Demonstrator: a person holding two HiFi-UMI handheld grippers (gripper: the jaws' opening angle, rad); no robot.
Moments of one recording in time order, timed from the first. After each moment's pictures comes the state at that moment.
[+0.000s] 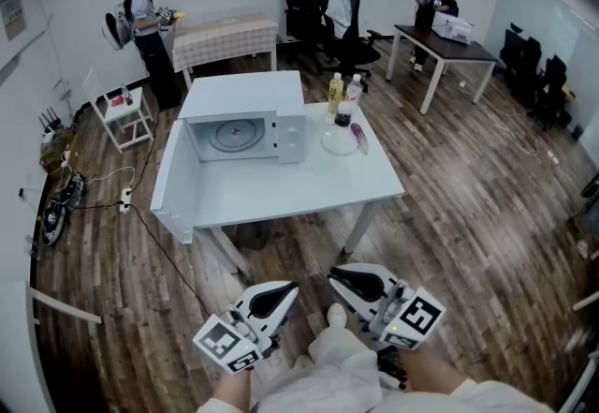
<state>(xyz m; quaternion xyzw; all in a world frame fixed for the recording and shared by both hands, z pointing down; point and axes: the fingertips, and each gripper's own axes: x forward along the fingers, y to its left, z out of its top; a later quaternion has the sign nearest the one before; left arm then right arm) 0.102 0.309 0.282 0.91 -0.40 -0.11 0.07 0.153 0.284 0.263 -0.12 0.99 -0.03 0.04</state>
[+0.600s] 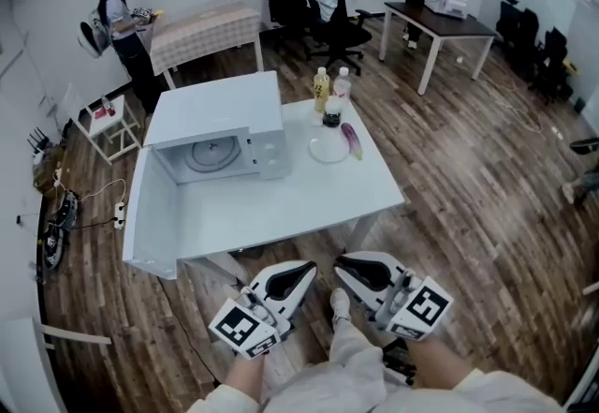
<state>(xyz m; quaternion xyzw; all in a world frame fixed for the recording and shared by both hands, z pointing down) 0.141 0.144 0.285 0.92 -0.38 -0.08 0.05 0.174 0.139 0.275 -0.15 0.99 -0.04 0.05</state>
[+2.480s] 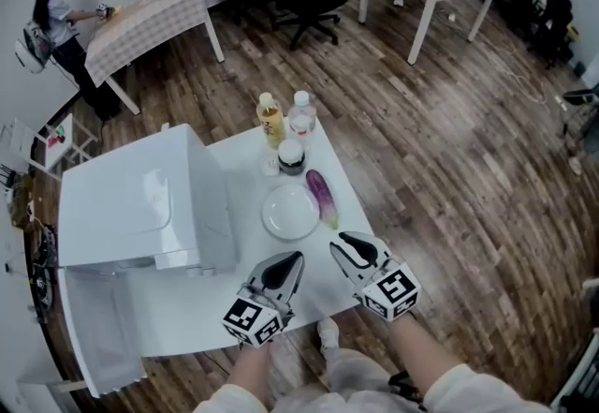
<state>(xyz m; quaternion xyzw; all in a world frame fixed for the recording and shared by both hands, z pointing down) 0.172 -0.248 0.441 0.89 -0.42 -0.02 0.18 0.237 -0.282 0.467 -0.31 0.94 -0.11 -0.07</state>
